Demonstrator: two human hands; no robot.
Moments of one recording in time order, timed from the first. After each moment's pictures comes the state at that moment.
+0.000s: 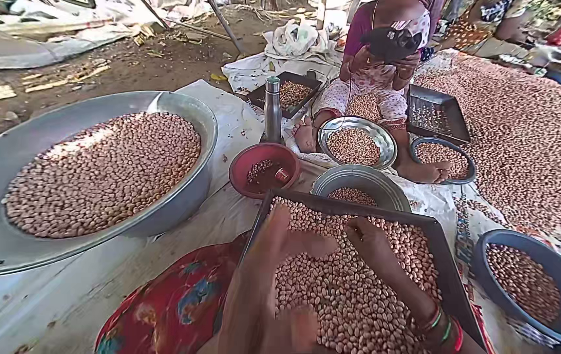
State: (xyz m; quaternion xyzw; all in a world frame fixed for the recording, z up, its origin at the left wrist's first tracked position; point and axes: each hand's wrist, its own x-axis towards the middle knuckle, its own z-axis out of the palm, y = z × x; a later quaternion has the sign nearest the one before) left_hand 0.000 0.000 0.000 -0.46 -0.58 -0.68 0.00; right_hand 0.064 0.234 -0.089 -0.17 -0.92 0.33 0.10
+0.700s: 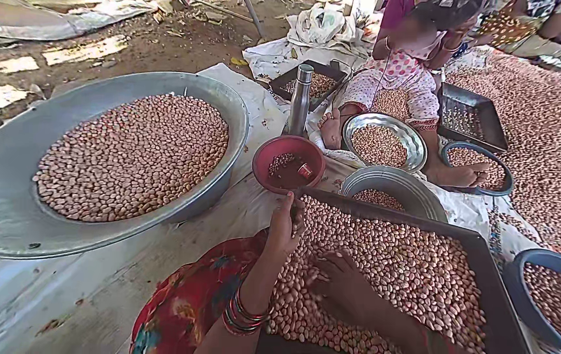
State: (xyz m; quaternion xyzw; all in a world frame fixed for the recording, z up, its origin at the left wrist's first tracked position) left_hand -0.108 0.032 -0.111 0.09 -0.44 -0.85 -0.27; right_hand 0.055 0.159 -0.162 0.17 -0.96 0.23 -0.02
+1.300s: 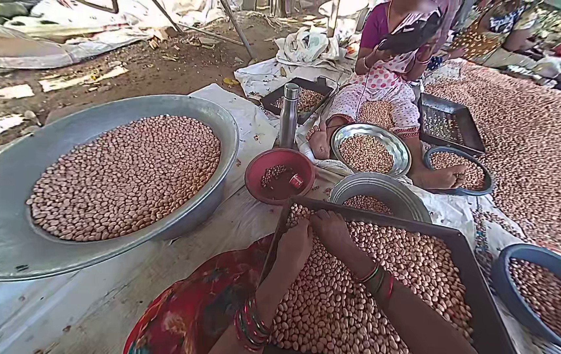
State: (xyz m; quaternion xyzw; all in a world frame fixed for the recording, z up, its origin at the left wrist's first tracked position) left_hand -0.090 0.052 -0.104 -0.20 -0.89 -0.25 -0.32; right_hand -0.049 0.182 -0.164 0.00 -0.99 0.08 0.13
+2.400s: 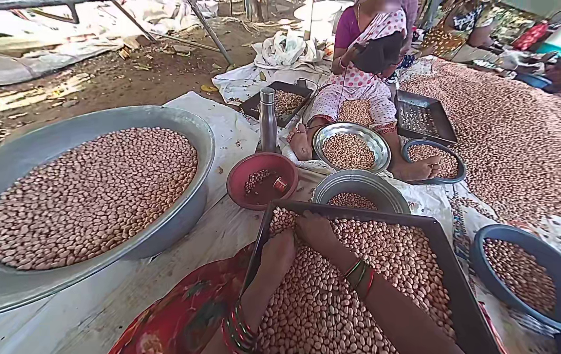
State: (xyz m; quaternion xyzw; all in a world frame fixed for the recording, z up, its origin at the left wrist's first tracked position) left_hand -0.085 0.064 -0.112 -0.23 -0.91 -0.07 -0.33; right_hand -0.054 0.181 -0.124 -0.11 -0.97 0.16 -0.15
